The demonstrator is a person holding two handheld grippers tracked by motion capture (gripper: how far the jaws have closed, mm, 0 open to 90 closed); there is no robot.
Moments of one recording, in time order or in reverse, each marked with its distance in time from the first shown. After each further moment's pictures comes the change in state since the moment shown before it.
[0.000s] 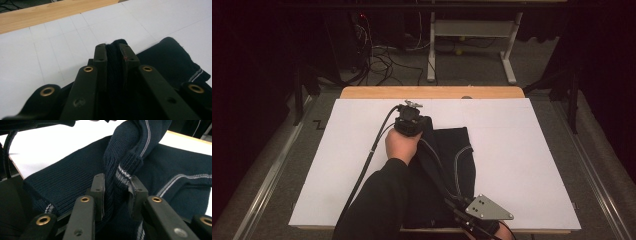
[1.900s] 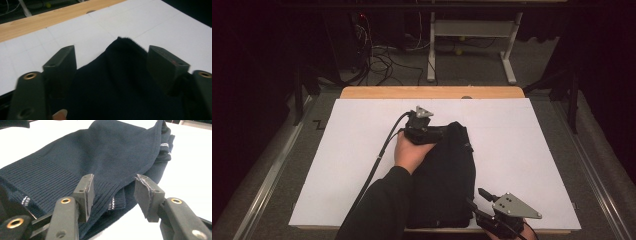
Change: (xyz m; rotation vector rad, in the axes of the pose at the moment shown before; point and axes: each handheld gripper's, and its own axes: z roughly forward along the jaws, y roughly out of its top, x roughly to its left) left arm -0.021 -0.018 -0.006 -0.104 -0.146 0.107; right arm -0.037 -0.016 -0.031 0.037 -0.105 0.103
